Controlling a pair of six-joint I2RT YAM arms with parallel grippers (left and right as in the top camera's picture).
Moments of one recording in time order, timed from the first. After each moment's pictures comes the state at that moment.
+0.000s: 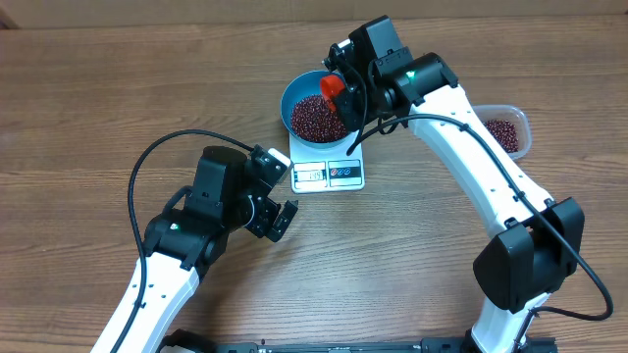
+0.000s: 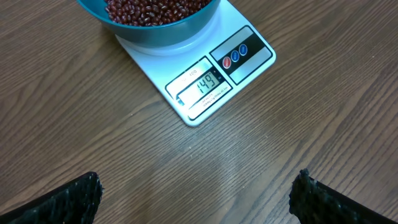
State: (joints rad) left arm -0.35 1.13 0.85 -0.62 0.18 0.22; right arm 0.45 1.94 1.84 -0.97 -0.14 -0.10
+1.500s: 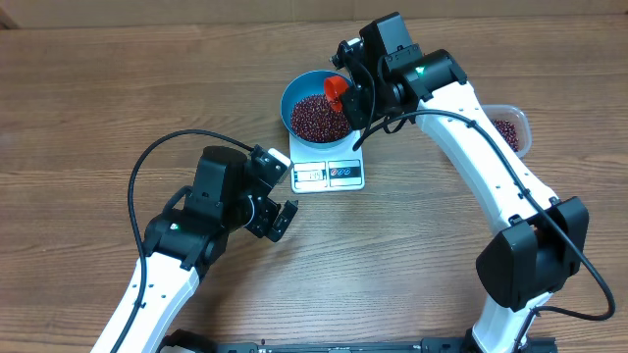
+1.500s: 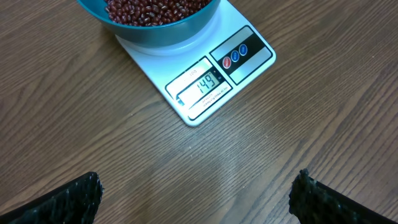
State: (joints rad) left arm -0.35 1.13 0.85 -0.62 0.18 0.22; right arm 0.42 1.94 1.84 -0.99 -0.19 -0.09
